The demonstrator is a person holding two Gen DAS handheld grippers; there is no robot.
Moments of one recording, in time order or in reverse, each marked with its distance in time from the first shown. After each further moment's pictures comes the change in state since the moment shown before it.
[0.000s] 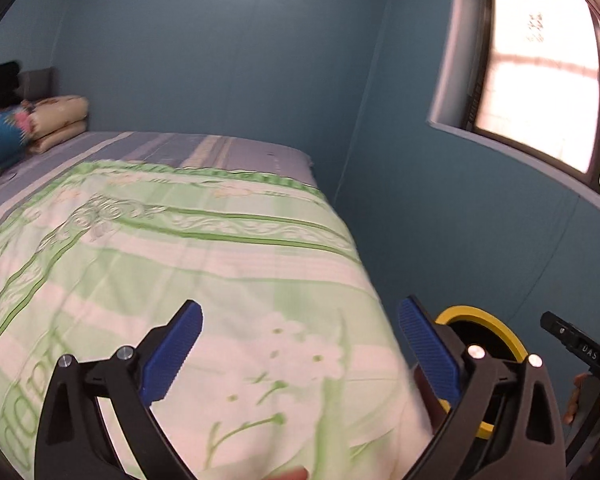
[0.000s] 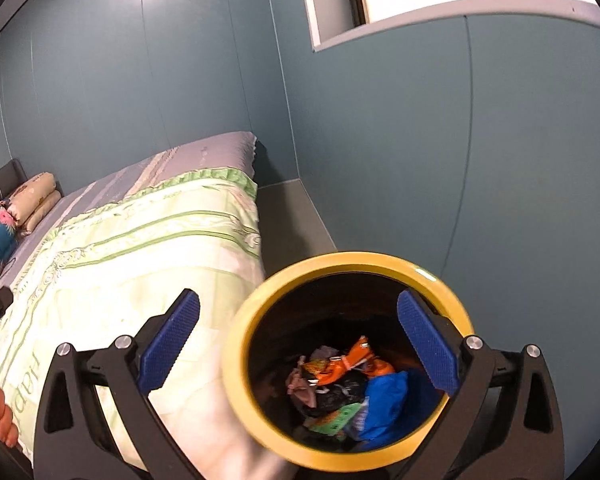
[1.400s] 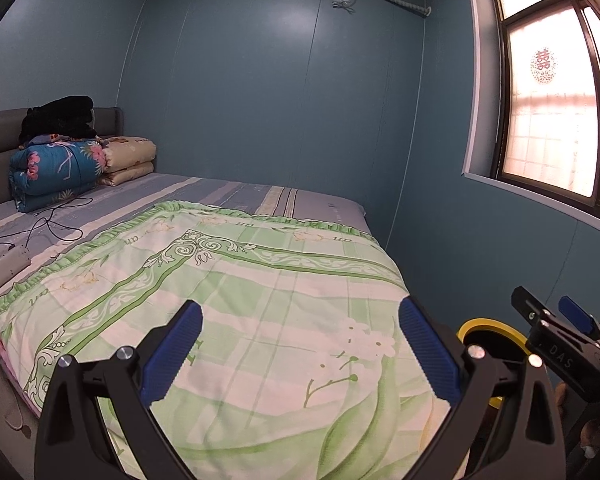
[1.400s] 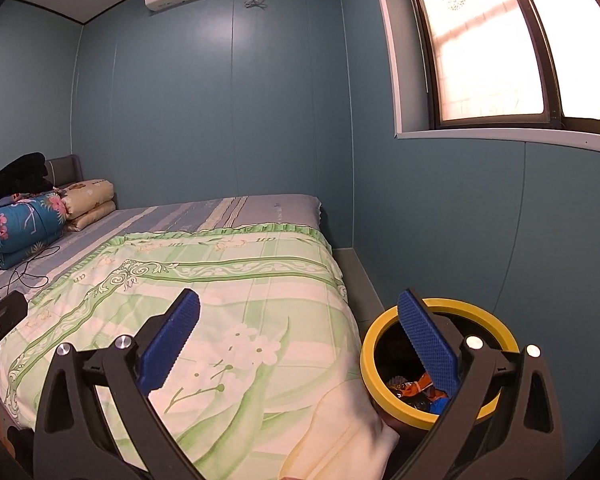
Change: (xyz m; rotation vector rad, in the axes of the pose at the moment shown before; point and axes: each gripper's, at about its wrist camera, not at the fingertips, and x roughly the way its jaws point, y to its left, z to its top) left arm -0.177 0.033 -0.039 0.007 -0.193 0.178; right arm -0.129 0.139 -0.046 -0.169 -0.264 0.133
